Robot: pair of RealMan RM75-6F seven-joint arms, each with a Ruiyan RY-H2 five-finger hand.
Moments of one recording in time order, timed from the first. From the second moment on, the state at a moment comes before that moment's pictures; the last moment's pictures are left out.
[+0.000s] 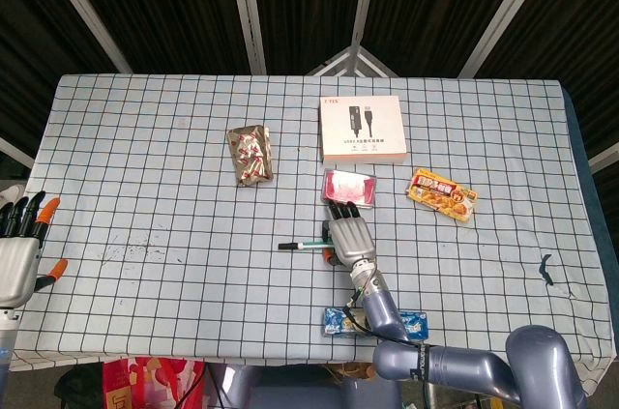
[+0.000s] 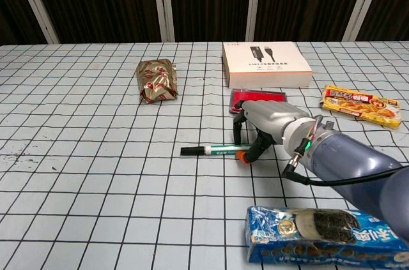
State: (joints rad) left arm -0.14 -1.15 -0.09 -1.67 1.39 1.46 0.31; right arm 0.79 -1.90 0.26 -1.39 -0.74 1.07 -0.67
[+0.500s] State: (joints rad) left arm -0.15 -1.15 -0.09 -1.68 1.40 1.46 0.32; right arm 0.78 -1.87 0.26 -1.44 -0.79 1.07 -0.62
